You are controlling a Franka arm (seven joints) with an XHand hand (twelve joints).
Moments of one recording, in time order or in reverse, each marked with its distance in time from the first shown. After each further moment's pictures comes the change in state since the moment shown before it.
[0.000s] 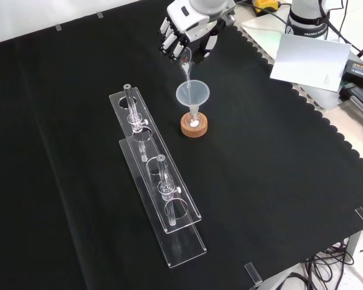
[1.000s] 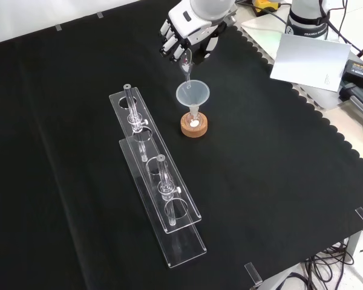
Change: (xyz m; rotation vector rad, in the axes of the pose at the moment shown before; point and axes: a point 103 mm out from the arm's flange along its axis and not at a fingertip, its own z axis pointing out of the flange) arm 0.005 0.003 -0.011 0.013 -0.066 -0.008
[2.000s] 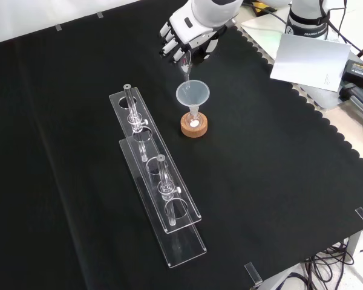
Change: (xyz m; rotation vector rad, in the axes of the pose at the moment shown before) arm 0.004 0.004 -0.009 0.011 -0.074 -0.007
